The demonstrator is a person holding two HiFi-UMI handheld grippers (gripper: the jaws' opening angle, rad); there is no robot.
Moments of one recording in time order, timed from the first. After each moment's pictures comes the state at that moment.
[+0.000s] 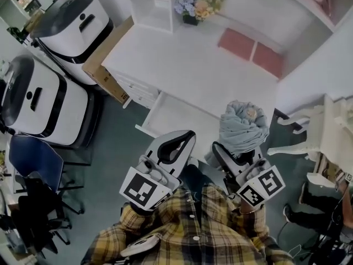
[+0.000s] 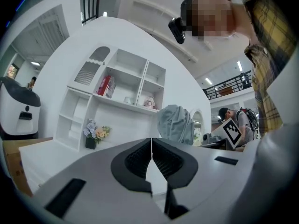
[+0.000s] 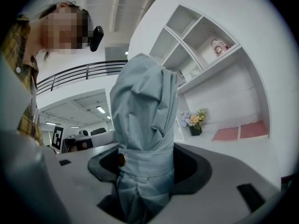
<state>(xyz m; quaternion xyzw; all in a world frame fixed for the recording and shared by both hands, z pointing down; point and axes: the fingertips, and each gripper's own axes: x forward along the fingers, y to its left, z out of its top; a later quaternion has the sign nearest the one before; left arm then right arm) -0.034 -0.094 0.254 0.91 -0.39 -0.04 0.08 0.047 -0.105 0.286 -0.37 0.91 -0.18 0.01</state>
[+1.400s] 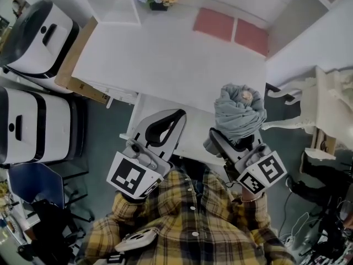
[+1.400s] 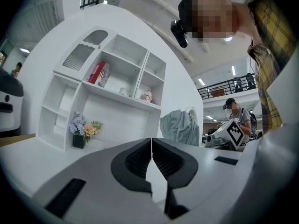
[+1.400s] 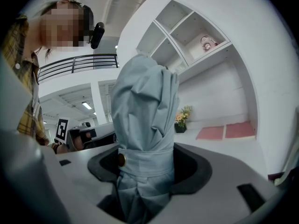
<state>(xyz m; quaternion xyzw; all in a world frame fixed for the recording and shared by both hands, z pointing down) -0.015 -0.181 0.265 0.94 -0.33 -0.02 0.10 0.078 -0.164 0.309 -0.43 0.88 -0.20 -0.02</state>
